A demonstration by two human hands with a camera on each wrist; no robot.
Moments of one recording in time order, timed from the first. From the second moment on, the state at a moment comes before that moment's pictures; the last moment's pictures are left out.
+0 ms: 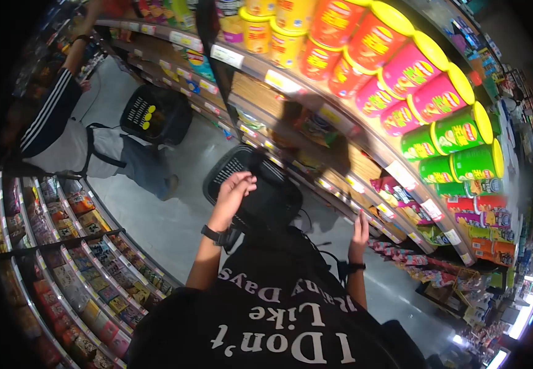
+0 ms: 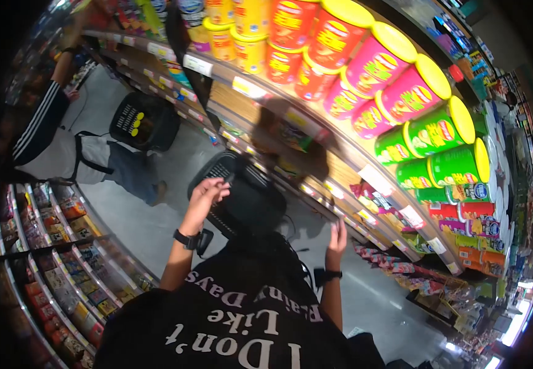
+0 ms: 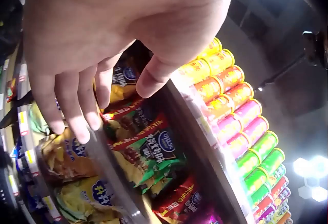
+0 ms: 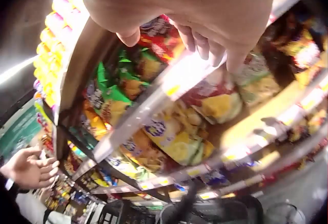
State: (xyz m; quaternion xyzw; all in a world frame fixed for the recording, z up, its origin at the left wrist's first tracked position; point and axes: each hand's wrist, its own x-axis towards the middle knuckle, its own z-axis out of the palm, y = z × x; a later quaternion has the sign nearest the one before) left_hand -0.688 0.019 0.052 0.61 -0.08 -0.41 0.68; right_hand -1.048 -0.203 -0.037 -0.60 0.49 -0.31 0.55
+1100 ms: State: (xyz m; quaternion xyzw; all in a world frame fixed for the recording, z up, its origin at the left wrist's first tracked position) left_hand -0.646 -0.030 0.095 0.62 -0.14 -0.50 0.59; right_hand -0.826 -0.210 0.071 -0.45 0.36 -0.12 0.81
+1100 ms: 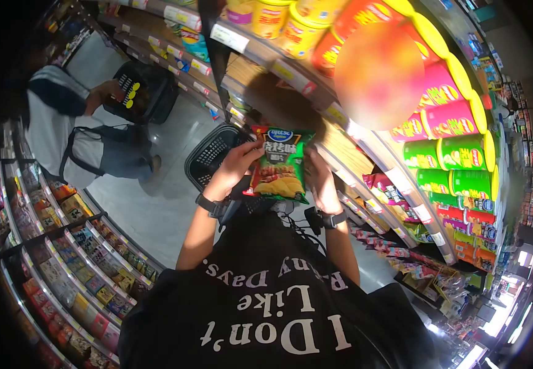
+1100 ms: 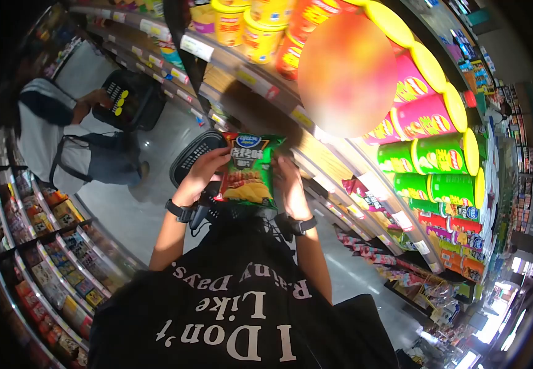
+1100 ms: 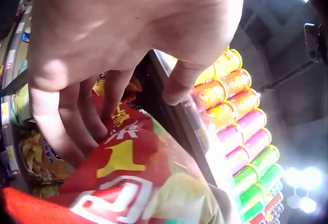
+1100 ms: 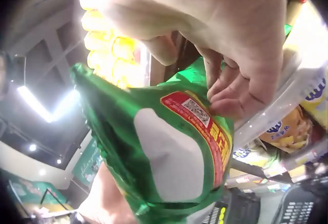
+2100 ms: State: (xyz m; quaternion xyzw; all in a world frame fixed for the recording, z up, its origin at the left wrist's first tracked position) left_hand -0.681 0.059 -0.360 0.58 0.21 -0.33 0.72; right_hand -0.716 -0.141 -0.357 -0.64 0.24 0.30 0.67
